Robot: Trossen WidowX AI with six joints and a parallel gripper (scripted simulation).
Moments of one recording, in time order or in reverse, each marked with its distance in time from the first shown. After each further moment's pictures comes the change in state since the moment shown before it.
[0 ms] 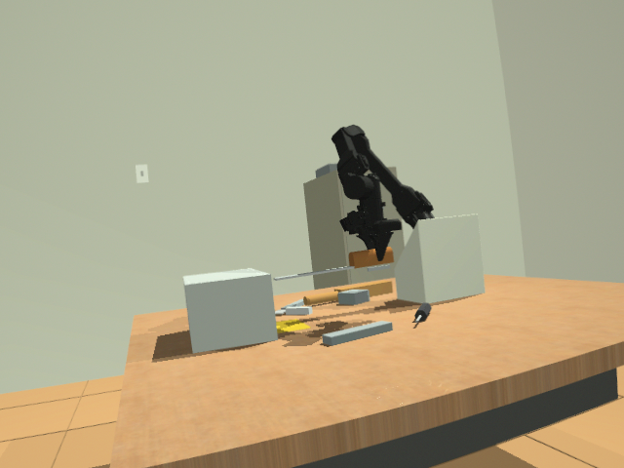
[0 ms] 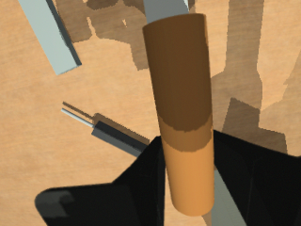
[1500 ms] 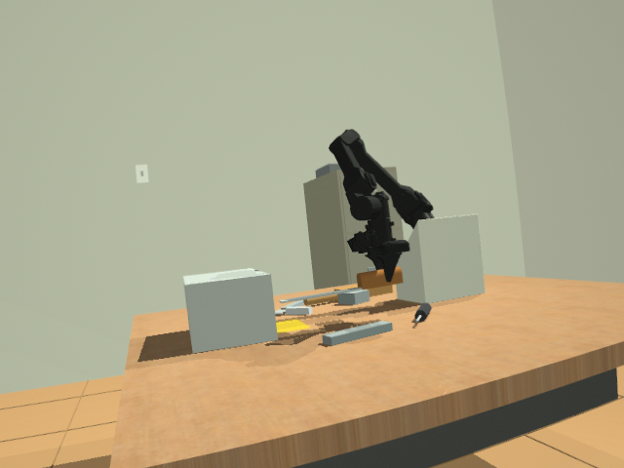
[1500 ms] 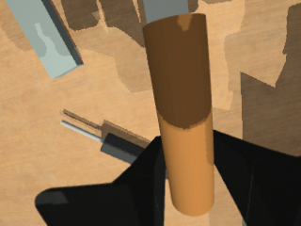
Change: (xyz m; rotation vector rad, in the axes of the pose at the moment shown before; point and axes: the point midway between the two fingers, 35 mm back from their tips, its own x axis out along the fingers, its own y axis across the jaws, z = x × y) arm 0.052 0.028 -0.004 0.060 0.005 0.005
